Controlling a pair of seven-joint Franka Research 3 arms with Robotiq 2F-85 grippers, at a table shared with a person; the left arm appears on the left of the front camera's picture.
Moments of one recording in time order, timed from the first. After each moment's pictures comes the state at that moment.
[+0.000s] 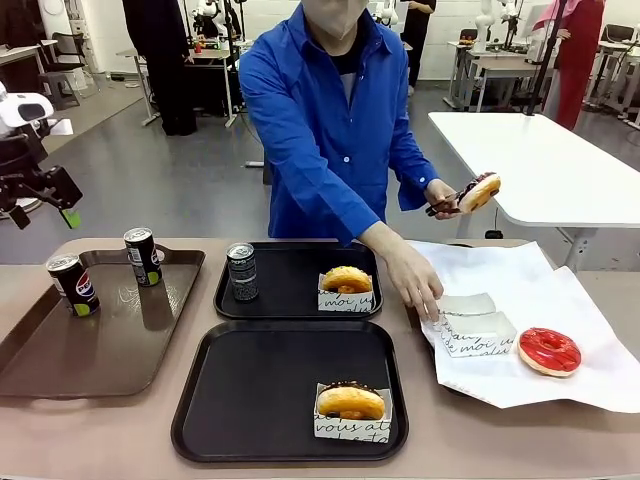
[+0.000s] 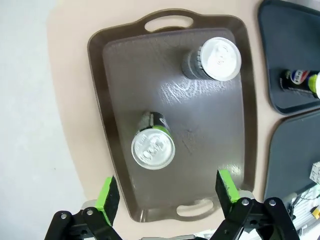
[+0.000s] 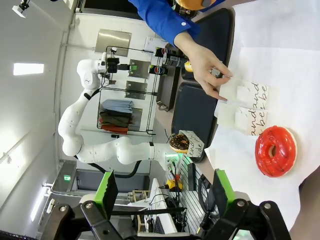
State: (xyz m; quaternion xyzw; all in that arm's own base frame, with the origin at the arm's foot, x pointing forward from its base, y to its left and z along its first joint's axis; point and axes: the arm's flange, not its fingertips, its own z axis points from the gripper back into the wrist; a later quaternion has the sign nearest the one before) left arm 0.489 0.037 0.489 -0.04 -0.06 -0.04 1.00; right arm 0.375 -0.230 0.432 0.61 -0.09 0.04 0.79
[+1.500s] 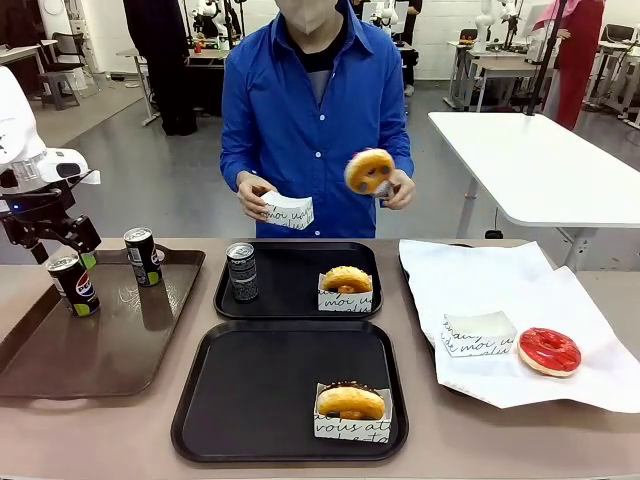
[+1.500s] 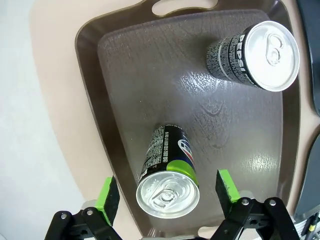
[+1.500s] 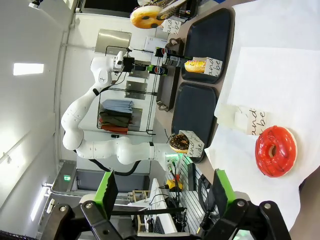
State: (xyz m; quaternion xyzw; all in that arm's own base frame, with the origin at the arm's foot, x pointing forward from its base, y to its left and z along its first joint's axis) left arm 0.506 0.028 0.410 0.00 -0.04 -0.08 1.00; right arm 0.375 -0.230 0.432 0.61 -0.09 0.04 0.79
